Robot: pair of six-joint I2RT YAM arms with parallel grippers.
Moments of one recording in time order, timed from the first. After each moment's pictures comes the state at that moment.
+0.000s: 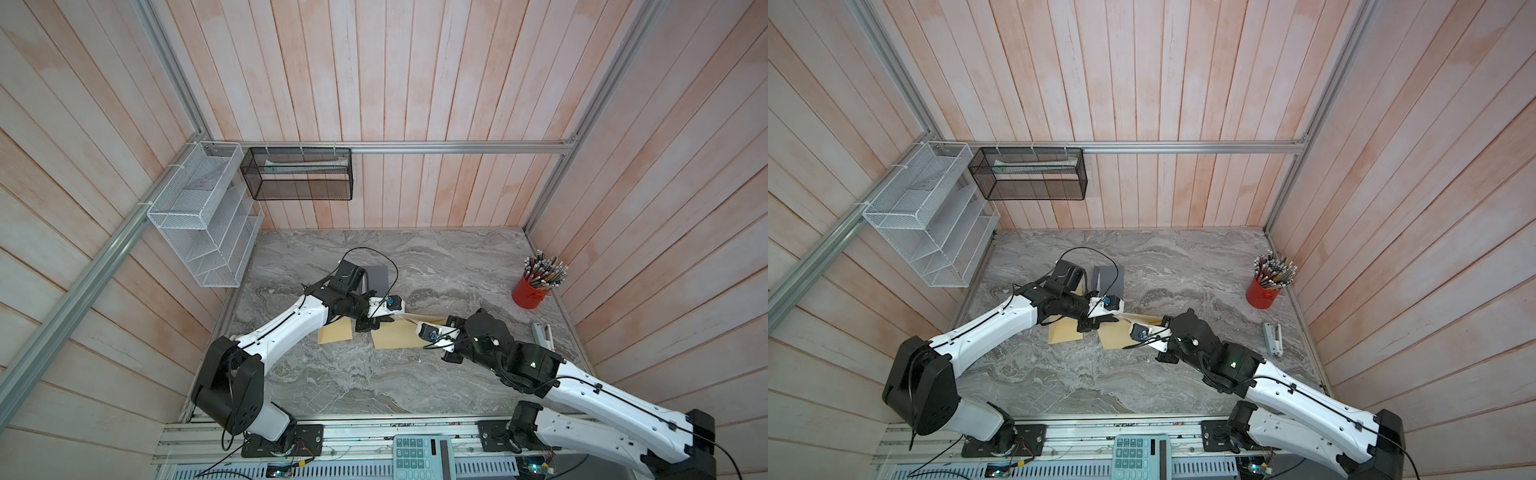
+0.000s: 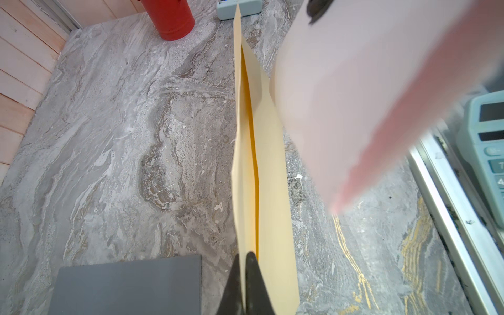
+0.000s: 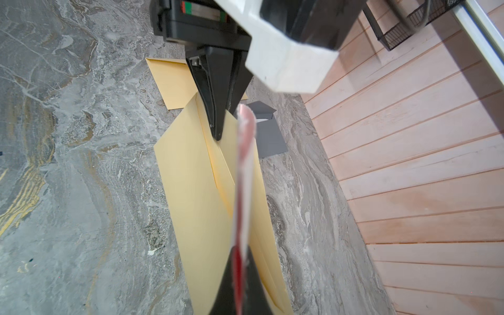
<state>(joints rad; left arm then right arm) -0.54 1.51 1.10 -0.56 0.70 1.00 0.98 0.85 0.72 -0.40 0.16 -0.56</state>
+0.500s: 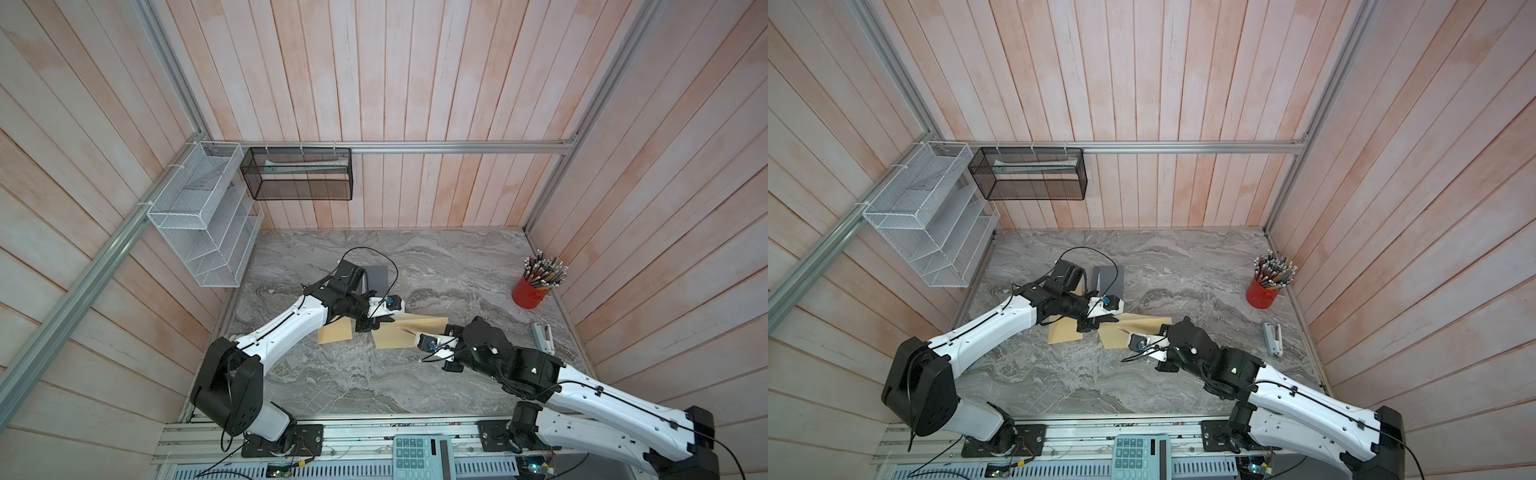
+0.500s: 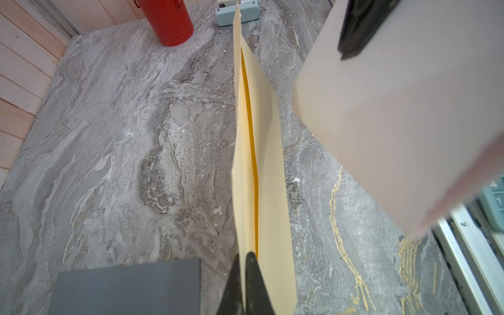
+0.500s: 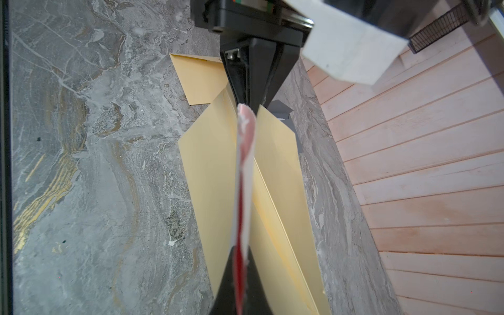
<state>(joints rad) -0.54 1.51 1.10 -0.56 0.71 1.00 1.05 0.86 0.71 -0.42 0.18 -0.59</state>
